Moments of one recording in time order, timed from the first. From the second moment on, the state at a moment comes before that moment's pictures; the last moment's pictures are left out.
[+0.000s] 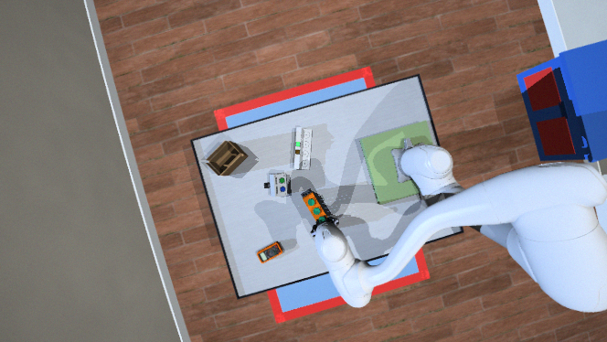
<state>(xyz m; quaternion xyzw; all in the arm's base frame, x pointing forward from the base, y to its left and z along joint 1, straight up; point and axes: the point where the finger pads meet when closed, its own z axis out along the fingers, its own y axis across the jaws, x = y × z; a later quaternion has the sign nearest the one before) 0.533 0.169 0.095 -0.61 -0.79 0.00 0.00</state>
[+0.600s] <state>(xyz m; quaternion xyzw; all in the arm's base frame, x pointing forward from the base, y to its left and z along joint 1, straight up) 0.533 0.170 0.094 -0.78 -0.63 0.00 0.00</state>
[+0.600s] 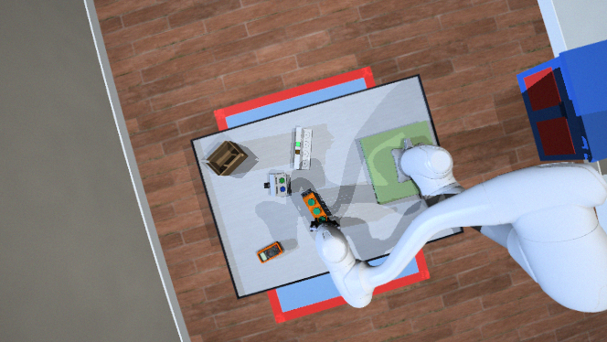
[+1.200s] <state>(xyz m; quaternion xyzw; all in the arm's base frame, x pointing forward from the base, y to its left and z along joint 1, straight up) 0.533 0.169 0.094 -0.63 -0.78 0.01 -0.01</state>
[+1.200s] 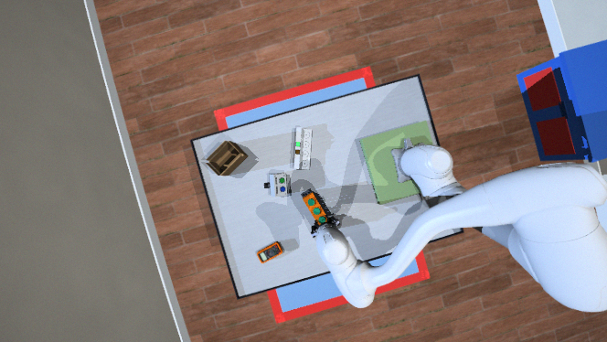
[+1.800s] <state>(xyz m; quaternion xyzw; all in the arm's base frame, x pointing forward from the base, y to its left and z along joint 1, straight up) 0.533 0.169 0.094 -0.36 -0.93 0.00 0.00</state>
